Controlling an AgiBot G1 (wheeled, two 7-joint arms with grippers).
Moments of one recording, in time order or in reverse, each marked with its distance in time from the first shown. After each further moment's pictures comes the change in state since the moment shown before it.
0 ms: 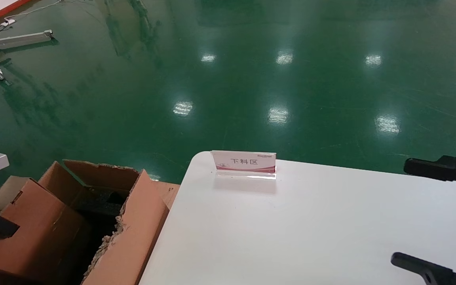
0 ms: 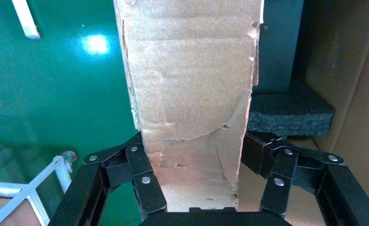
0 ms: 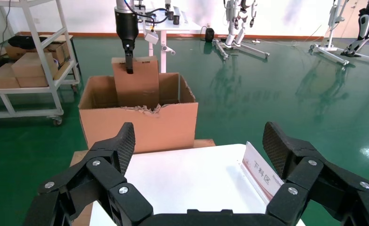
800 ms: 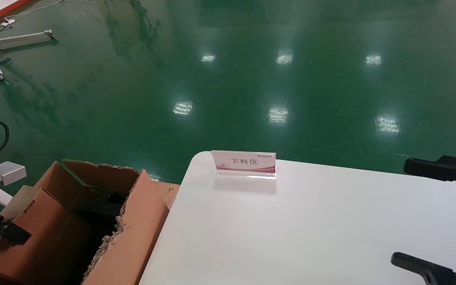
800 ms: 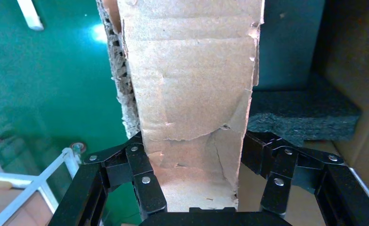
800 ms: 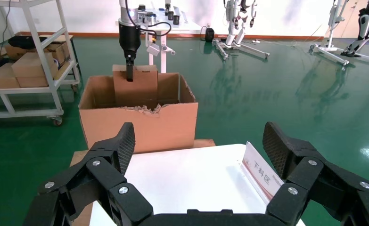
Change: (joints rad) left arm 0.175 0.044 -0.026 0.016 -0.015 -0.083 -0.026; right arm 0.000 0.000 0.000 0.000 0.000 0.000 0.000
